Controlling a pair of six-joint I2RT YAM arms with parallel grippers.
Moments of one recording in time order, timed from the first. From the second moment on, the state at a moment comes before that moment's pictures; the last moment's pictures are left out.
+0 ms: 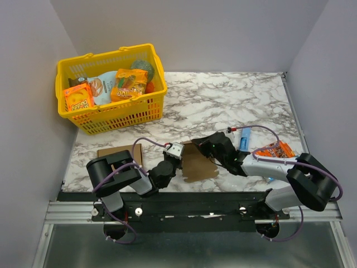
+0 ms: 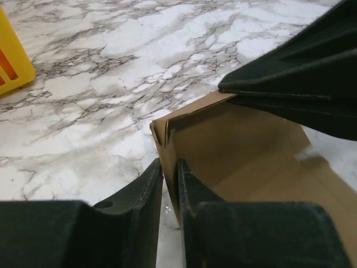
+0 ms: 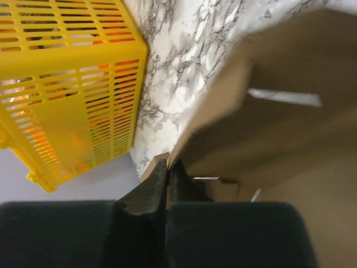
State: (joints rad) left arm -1.10 1.69 0.28 1.30 -0.67 -0.10; right arm 0.82 1.39 0.55 0.33 0.33 1.55
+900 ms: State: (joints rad) left arm -1.00 1.31 0.23 0.96 -0.31 -0.23; right arm 0.82 1.43 0.40 0.74 0.28 1.31
